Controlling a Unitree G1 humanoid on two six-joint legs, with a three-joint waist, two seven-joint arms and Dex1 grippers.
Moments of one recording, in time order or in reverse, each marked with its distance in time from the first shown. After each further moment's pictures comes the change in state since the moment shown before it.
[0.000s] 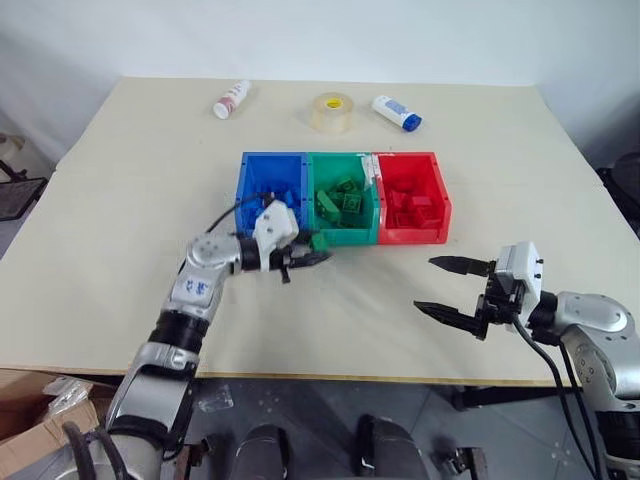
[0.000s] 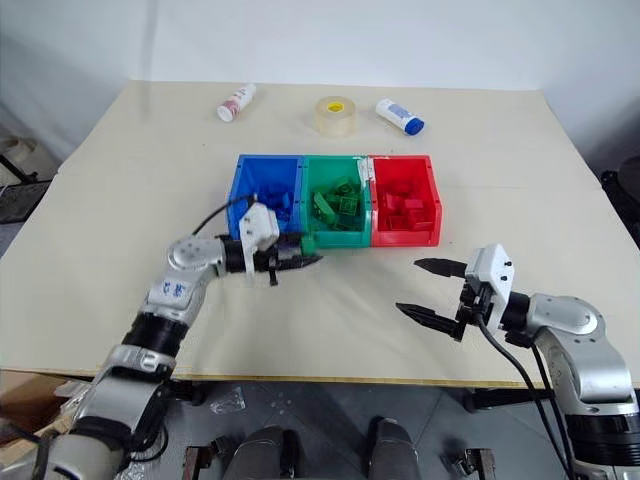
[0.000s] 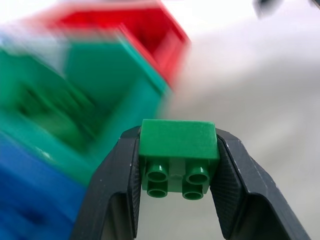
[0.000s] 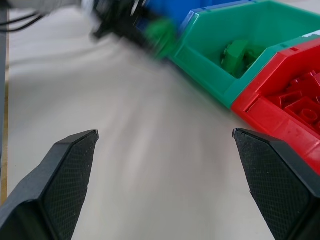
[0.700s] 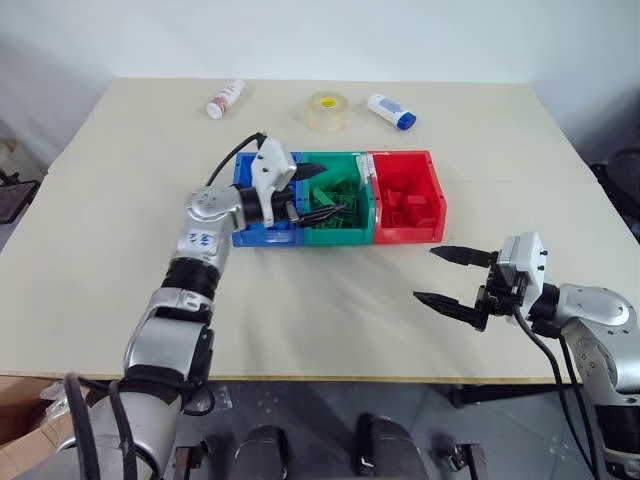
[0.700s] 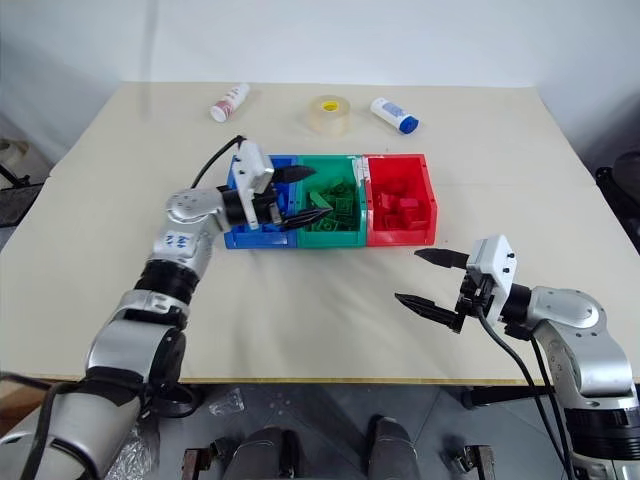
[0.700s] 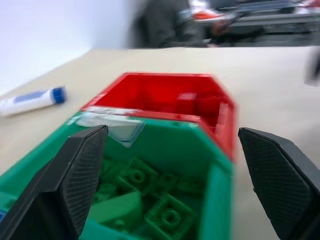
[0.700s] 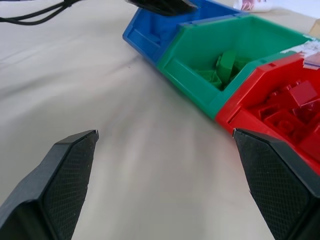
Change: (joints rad) left arm -0.103 0.042 0.113 0.202 -0.066 -0.102 -0.131; right arm -0.076 -0.010 0.016 0.050 0.006 -0.011 0.026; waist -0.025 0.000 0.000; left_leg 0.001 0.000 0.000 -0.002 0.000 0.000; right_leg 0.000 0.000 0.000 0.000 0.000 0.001
